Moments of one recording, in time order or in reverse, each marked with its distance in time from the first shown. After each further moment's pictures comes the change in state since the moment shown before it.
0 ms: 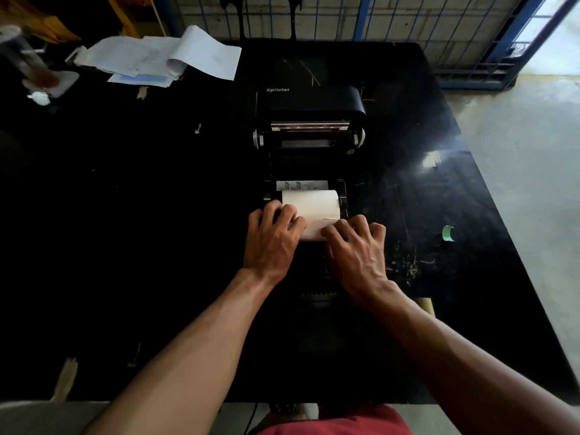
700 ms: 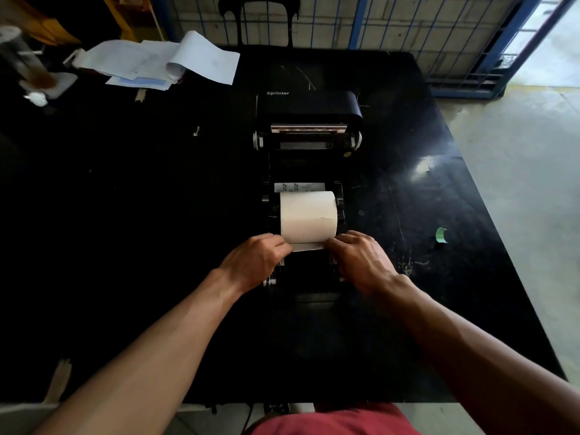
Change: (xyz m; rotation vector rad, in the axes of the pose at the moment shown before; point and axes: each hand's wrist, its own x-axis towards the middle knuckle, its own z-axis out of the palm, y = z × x) left_hand -0.022 -0.037 -0.001 -0.281 -0.189 0.332; right_hand -0.001 0.020 -0.012 0.129 -0.257 -0.169
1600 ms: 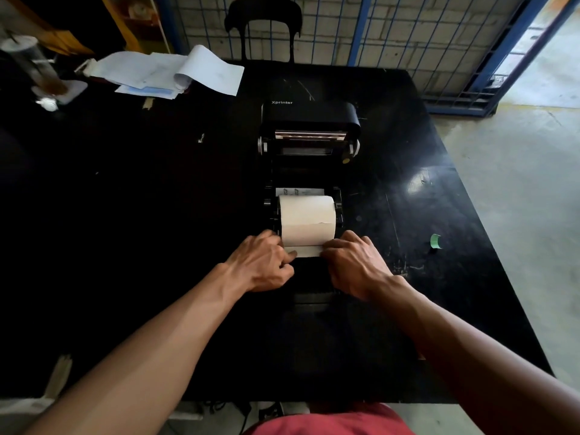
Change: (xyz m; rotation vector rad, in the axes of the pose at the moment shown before) left_hand 0.005 0.009 -0.007 0.052 -0.389 -0.276; right_hand -0.004 -0.006 0.002 -0.108 -0.082 0.008
